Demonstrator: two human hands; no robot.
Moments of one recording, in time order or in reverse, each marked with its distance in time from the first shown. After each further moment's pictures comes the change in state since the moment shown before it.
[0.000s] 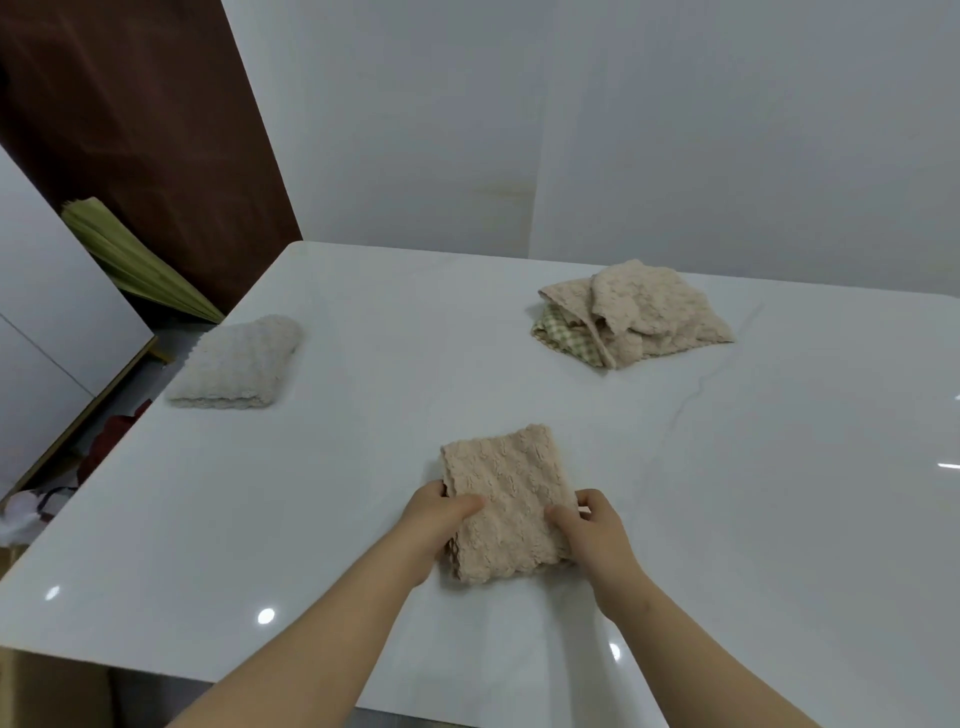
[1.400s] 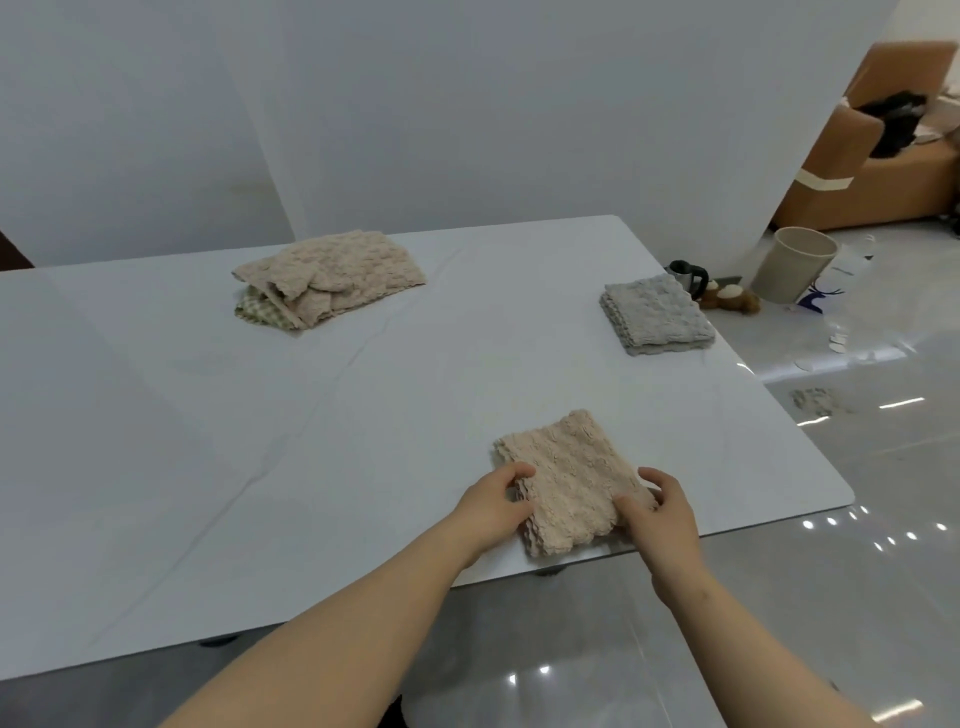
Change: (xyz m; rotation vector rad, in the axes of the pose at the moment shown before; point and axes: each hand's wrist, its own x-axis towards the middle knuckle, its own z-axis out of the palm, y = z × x) left_hand -0.105 -0.080 0.402 0.685 -0.405 0.294; right_hand -0.097 0.139 -0.404 0.121 0.530 -0.046
